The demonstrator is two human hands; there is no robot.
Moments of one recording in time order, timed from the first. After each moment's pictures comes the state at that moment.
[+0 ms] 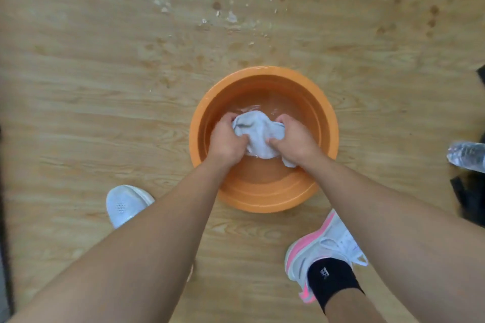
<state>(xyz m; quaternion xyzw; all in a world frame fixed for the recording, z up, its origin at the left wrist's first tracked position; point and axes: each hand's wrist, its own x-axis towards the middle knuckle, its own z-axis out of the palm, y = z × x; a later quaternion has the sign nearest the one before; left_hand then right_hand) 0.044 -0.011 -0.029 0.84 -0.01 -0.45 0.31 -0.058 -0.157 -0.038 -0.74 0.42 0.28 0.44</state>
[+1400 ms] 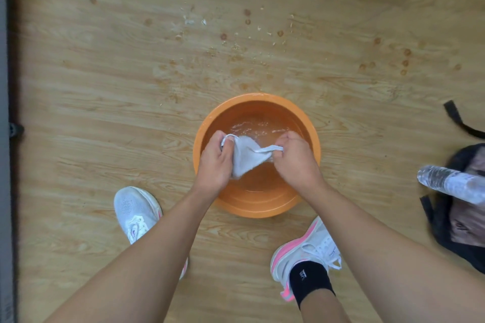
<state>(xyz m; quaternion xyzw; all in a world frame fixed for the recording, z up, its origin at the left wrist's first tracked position) 0.037 0.003 0.037 0.82 0.00 -0.38 0.42 -0.063 -0.163 0.023 -0.78 0.40 0.23 0.42</state>
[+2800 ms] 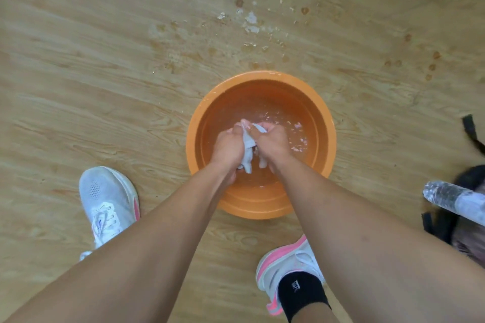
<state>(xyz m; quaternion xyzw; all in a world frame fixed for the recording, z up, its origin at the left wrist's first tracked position) 0.017 -0.022 -0.038 0.69 0.29 -0.48 0.46 -0.025 -0.121 -0.056 -0.59 0.53 0.22 0.56</state>
